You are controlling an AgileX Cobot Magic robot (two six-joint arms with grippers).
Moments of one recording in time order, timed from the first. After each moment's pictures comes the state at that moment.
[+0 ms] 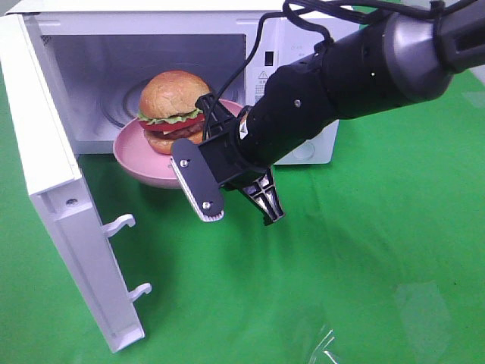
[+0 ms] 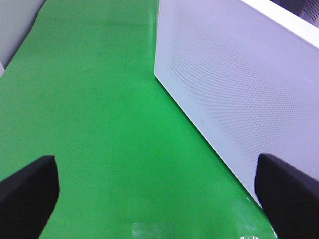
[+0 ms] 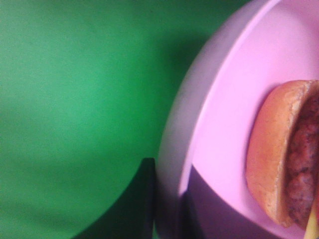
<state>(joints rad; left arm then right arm) 0.06 0.00 -0.52 -0.14 1.08 0.09 0.72 1.95 -1.18 -0.04 0.20 -1.51</state>
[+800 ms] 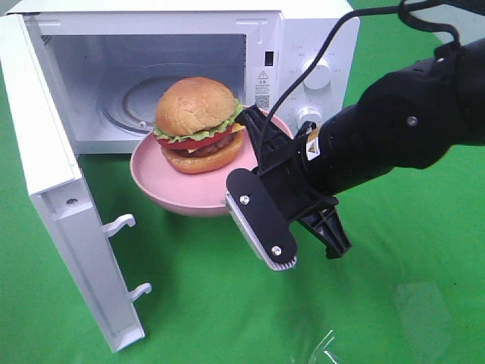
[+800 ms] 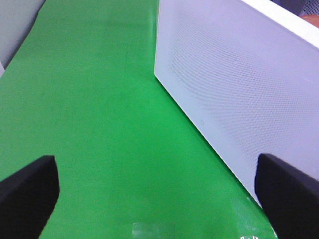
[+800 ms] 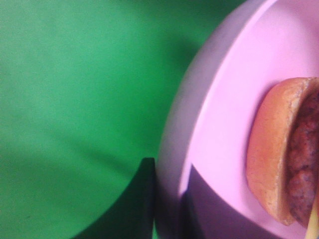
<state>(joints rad) 0.06 0.00 -0.52 -0.14 1.08 0.09 0.72 1.65 -0.86 0.04 0.17 -1.65</state>
